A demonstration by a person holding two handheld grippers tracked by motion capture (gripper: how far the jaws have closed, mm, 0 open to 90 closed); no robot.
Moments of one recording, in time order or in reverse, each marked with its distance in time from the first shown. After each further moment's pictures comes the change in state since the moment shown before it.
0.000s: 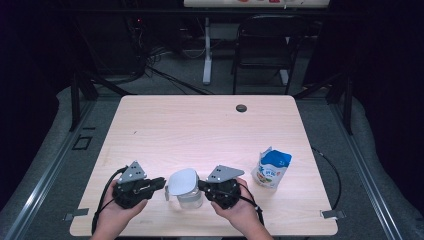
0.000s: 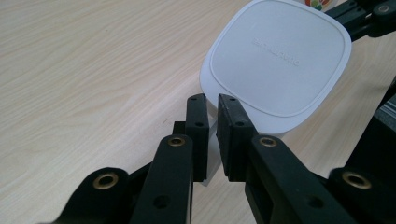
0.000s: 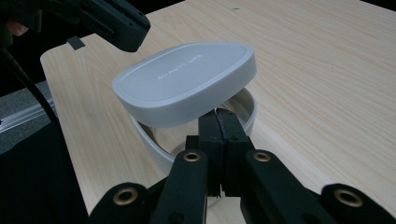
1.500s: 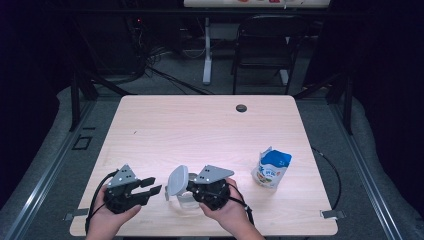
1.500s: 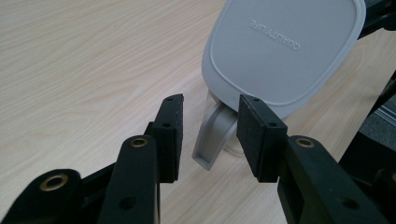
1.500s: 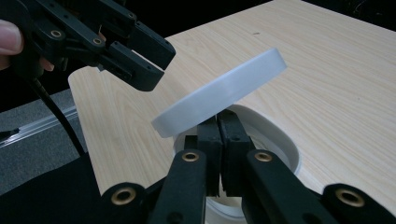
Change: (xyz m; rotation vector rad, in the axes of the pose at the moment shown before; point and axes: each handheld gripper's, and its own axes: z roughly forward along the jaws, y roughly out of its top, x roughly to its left) left arm 0.002 -0.012 -0.012 -0.014 0.007 -0.022; right arm 0.022 0.020 0.007 -0.058 0.047 -0.016
